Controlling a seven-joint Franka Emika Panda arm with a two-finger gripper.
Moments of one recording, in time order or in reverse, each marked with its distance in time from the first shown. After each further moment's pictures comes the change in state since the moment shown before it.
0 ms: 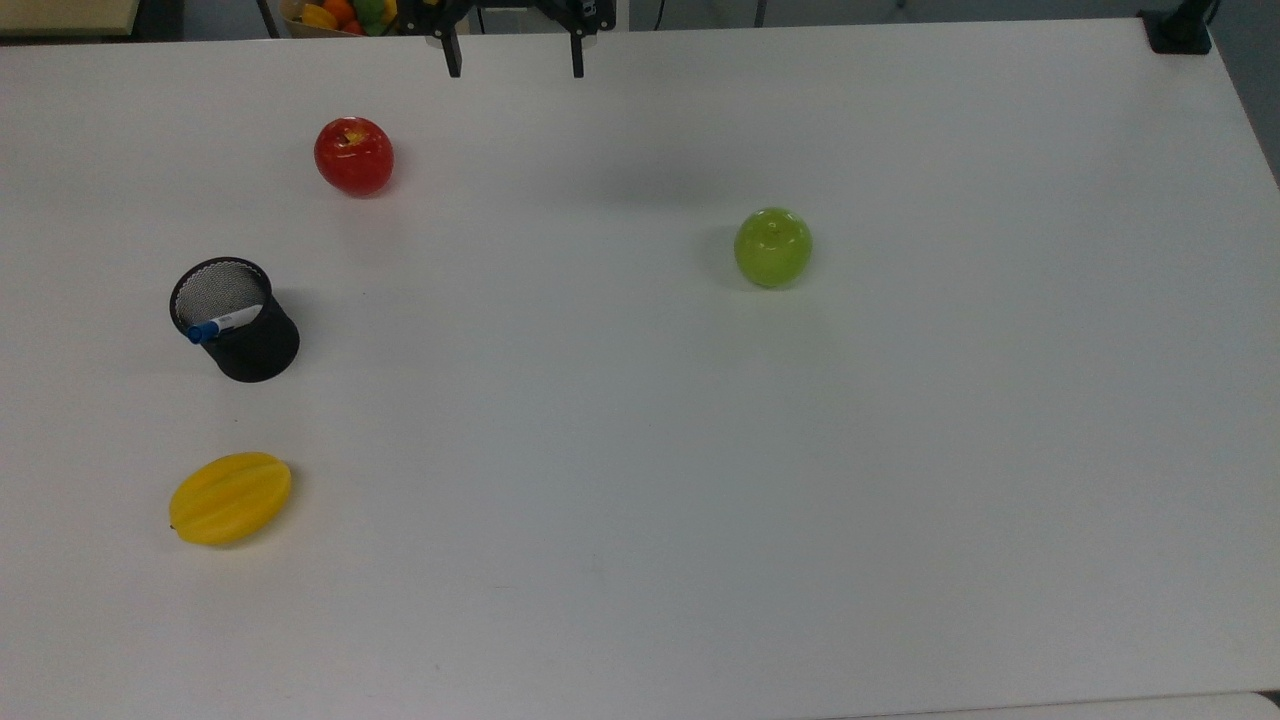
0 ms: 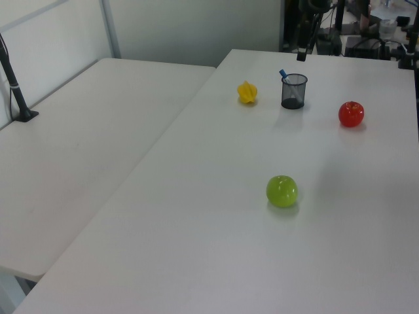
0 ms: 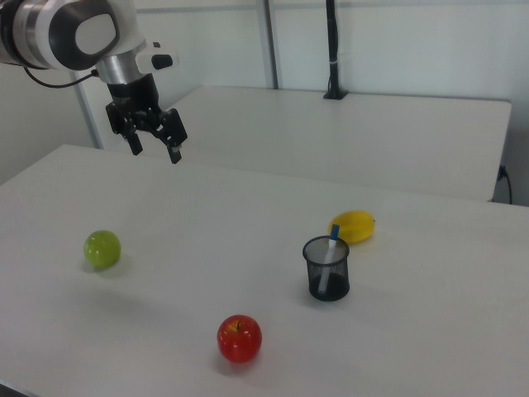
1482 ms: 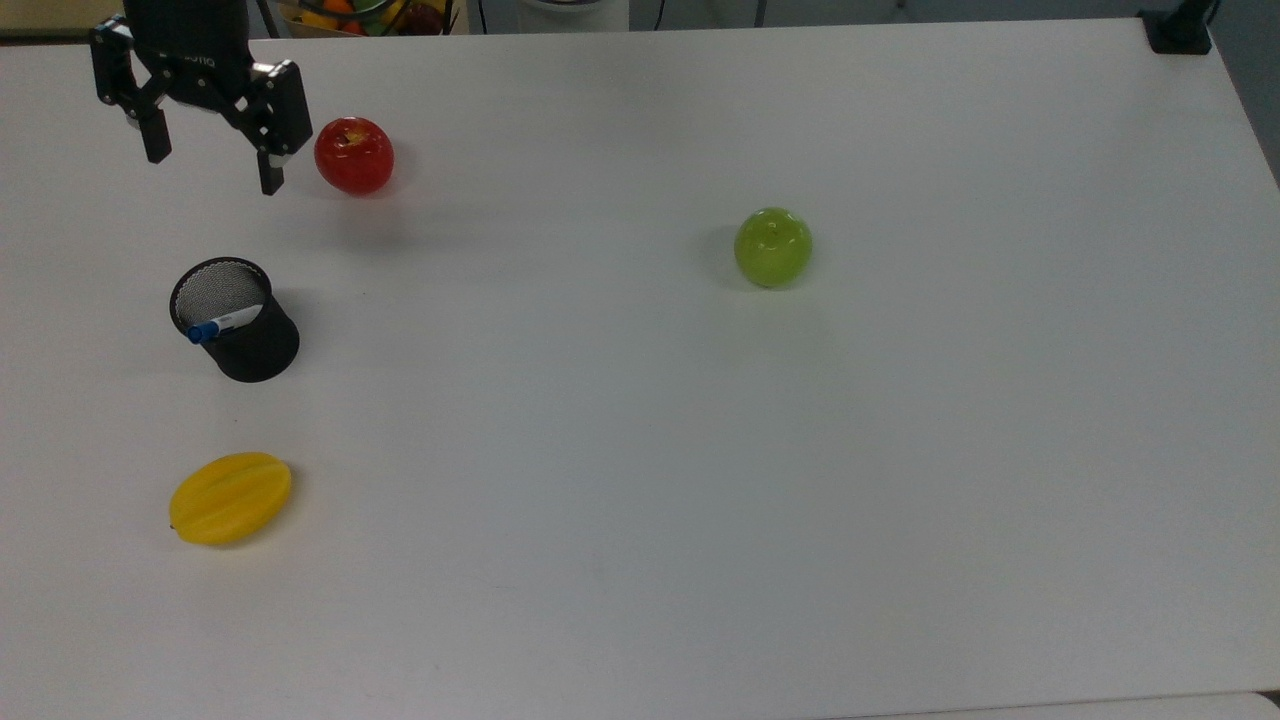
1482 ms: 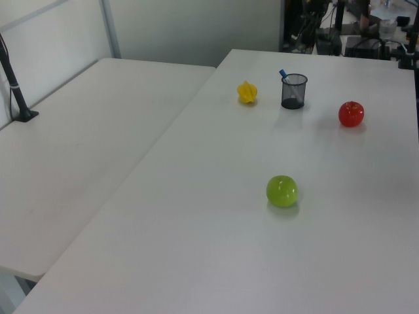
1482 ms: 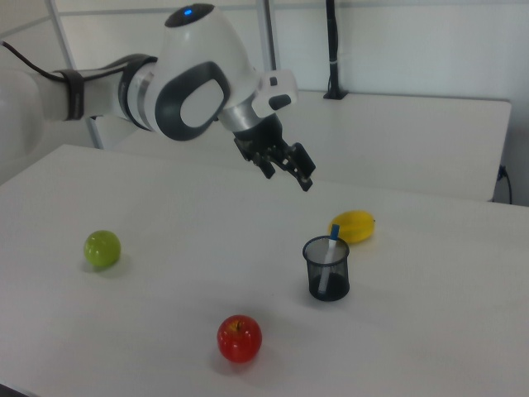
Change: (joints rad) arm -0.099 0.134 -0.241 -0.069 -0.019 0.483 -0.071
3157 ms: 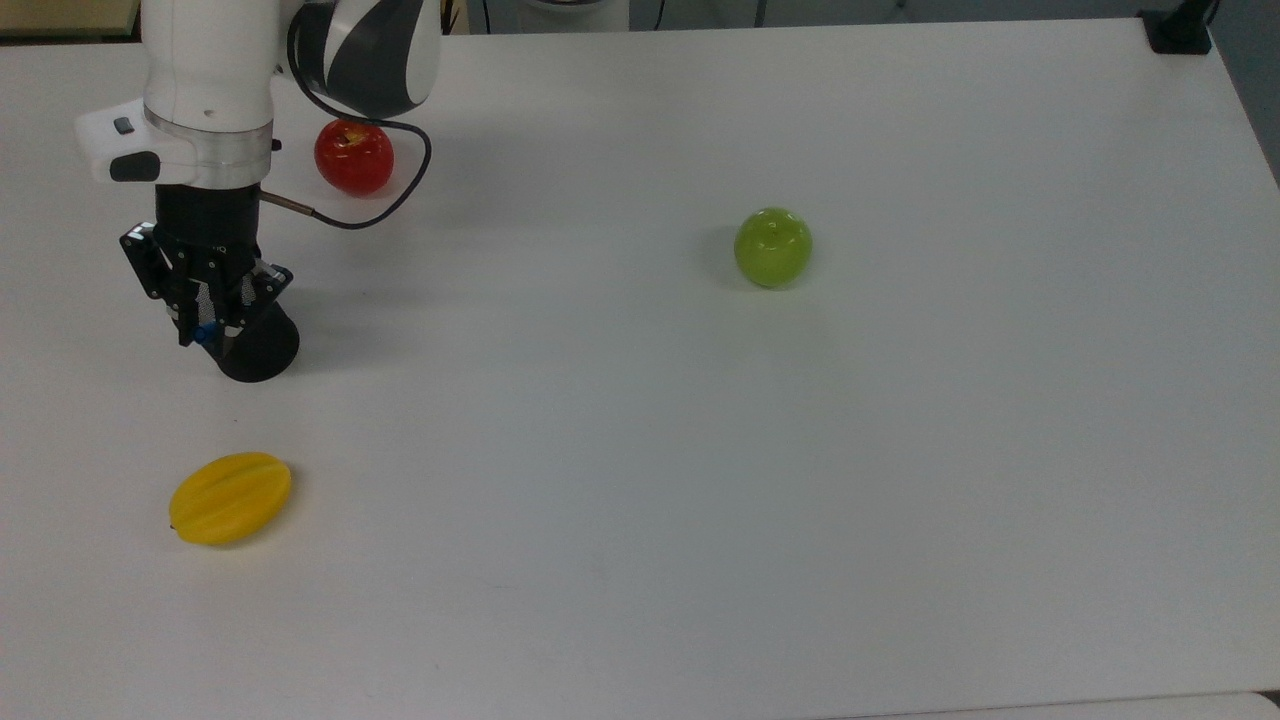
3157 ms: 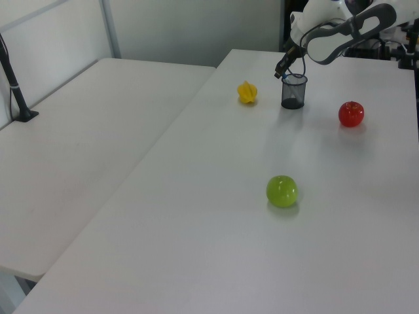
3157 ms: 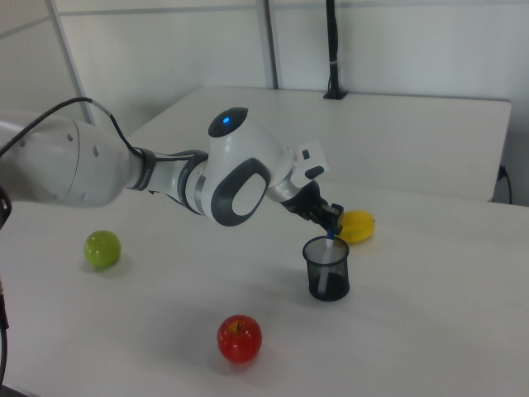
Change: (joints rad) arm -0.028 0.280 -0.007 -0.051 -0.001 0.485 -0.027
